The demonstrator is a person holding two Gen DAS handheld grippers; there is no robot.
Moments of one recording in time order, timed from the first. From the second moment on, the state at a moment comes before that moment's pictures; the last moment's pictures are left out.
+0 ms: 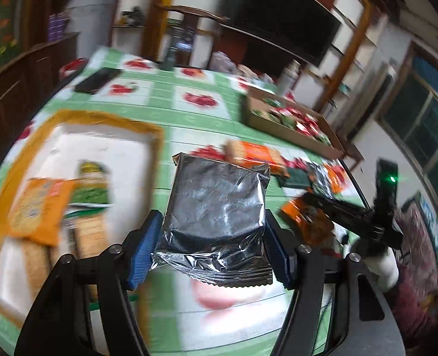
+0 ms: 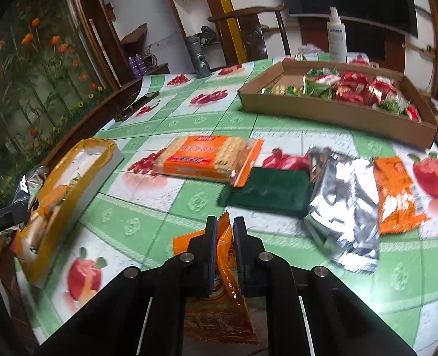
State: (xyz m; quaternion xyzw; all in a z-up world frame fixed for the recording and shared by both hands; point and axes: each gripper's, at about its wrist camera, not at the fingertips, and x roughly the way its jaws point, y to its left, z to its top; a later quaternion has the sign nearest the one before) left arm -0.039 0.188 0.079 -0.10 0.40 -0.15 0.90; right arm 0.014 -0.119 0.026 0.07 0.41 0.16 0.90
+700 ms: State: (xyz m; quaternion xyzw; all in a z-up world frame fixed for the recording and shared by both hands) left arm 0.030 0.321 0.038 -0.21 0.42 -0.03 0.88; right arm 0.050 0.119 0.091 0.02 0.42 0.30 0.86
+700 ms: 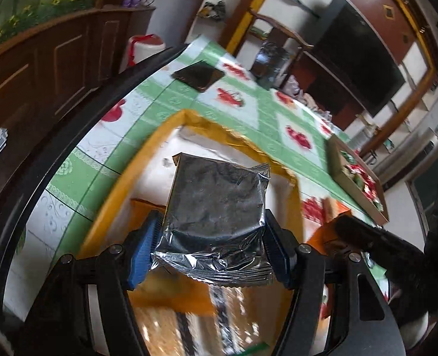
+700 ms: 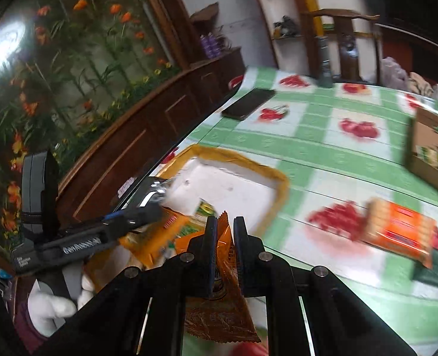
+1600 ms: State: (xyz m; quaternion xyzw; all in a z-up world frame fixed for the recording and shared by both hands) left arm -0.046 0.279 0.088 -0.26 0.35 -0.10 0.89; right arm 0.105 0.011 0.065 0.00 0.43 0.13 0.89
